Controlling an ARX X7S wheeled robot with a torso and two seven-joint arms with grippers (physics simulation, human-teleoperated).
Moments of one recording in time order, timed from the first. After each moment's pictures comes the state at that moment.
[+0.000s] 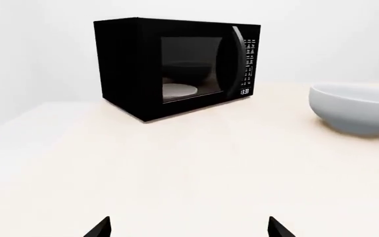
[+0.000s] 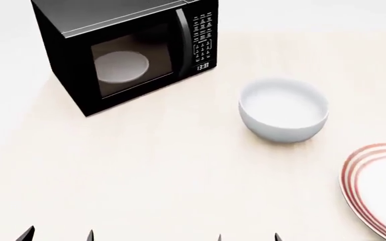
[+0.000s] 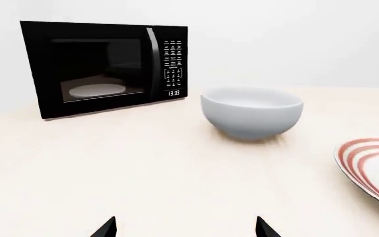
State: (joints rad) left arm 0.00 -0.10 0.14 0.01 -0.12 0.00 -0.09; right arm 0.00 0.11 -0.15 0.01 0.10 -0.02 0.08
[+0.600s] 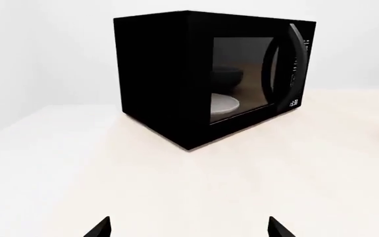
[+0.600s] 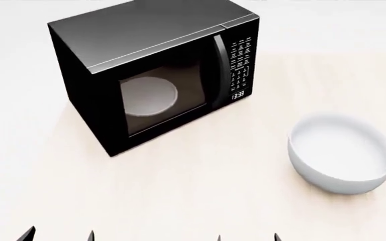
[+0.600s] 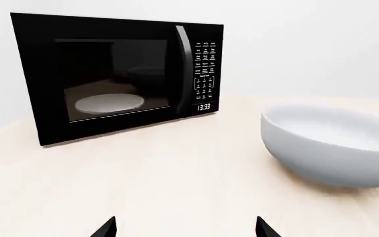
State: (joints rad) left arm -0.01 -0.13 0.17 0.00 -0.14 0.01 -0.11; right arm 0.00 0.13 -0.18 0.01 0.12 -0.03 0.11
